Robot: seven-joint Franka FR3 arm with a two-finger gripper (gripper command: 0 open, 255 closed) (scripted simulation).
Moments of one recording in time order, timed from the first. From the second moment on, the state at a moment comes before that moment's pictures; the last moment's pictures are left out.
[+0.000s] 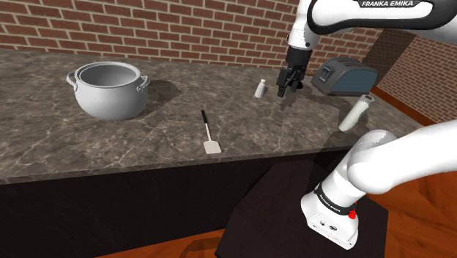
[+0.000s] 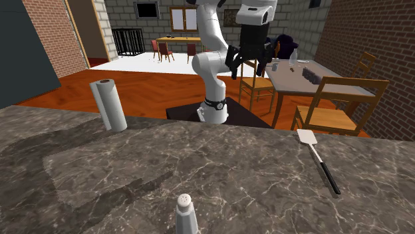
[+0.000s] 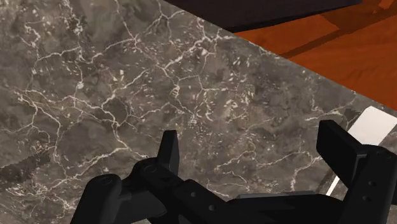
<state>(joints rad) -0.04 -0.59 -0.12 -2.39 -0.04 1.67 -0.02</state>
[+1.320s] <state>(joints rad) -0.12 0.03 -0.34 -2.05 -0.06 2.06 -0.40</state>
